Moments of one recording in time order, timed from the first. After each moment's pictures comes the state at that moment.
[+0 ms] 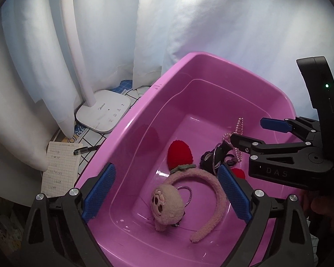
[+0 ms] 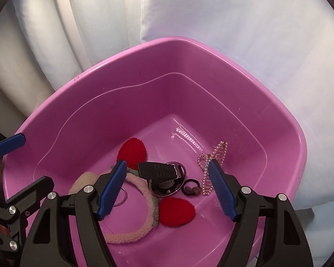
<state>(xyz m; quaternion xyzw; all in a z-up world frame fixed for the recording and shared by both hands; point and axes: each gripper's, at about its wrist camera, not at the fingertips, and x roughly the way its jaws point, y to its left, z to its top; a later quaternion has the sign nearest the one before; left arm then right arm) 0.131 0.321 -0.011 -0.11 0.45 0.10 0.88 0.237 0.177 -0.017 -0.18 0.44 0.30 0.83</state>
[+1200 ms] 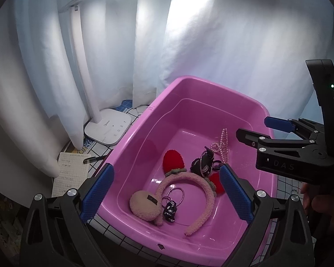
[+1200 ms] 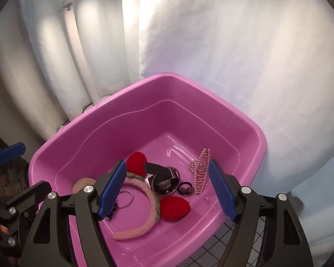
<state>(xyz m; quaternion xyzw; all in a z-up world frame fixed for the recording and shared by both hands) 0.088 0.300 0.040 -0.09 0.40 0.10 0.91 0.189 0.134 0.036 -0.14 0.37 0.29 0.87</state>
